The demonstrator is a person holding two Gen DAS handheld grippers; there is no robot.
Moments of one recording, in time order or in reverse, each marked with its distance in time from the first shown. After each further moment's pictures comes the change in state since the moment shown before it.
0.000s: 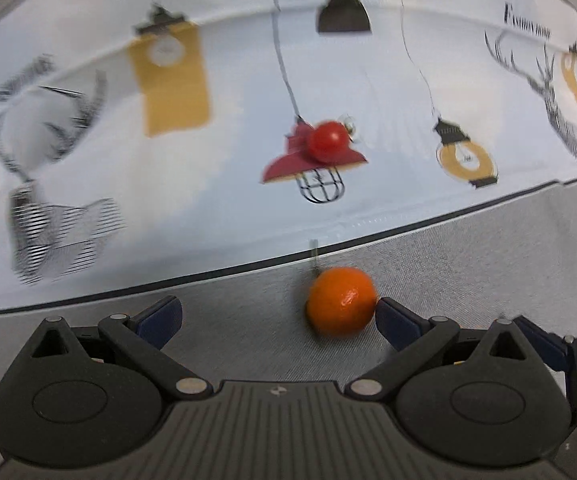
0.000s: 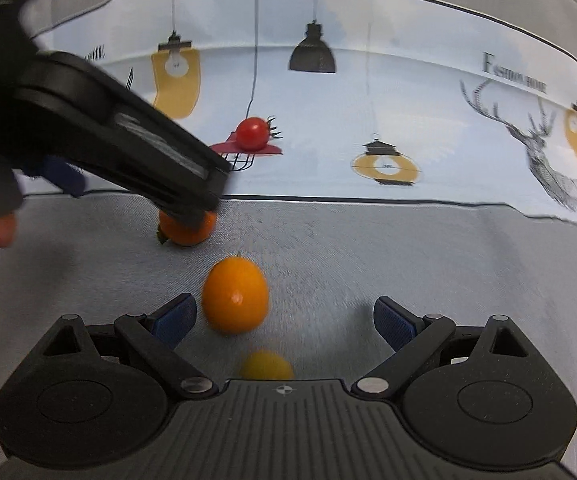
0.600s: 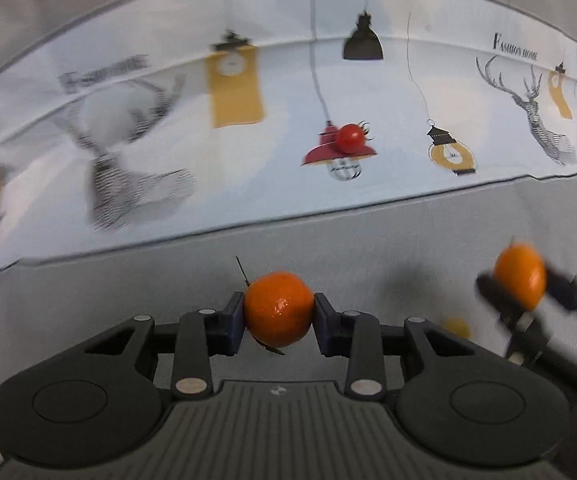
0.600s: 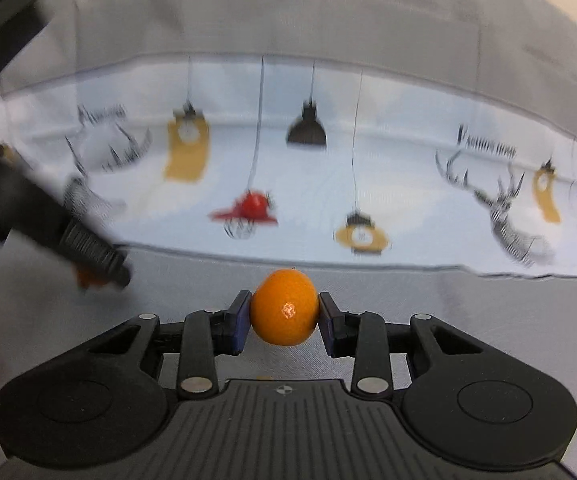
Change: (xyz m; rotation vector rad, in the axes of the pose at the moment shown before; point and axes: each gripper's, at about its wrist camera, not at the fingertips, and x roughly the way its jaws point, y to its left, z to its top) left arm -0.101 0.030 -0.061 -0.063 -0.064 0.052; right arm -0.105 0.007 0.014 0.010 -0.179 -0.004
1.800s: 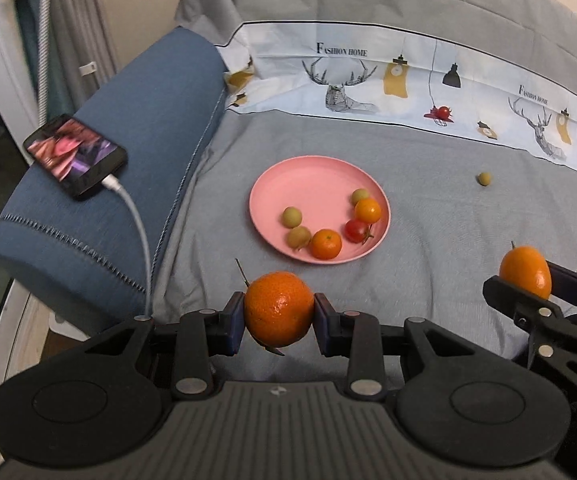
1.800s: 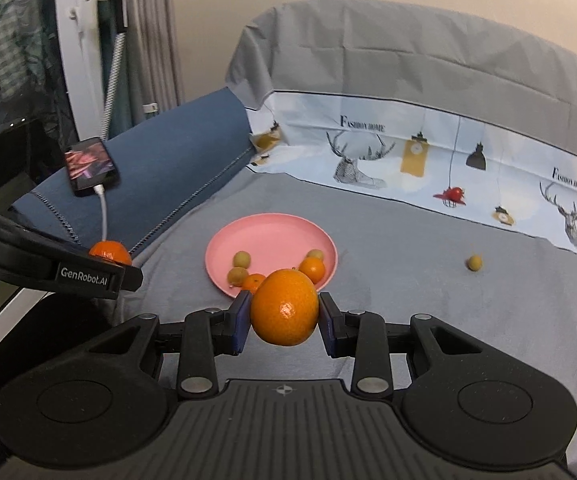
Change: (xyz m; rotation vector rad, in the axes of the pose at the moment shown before) left arm -0.293 0.130 -0.324 -0.262 -0.112 0.146; right arm -0.316 0.182 -0.097 -0.188 0.029 0.321
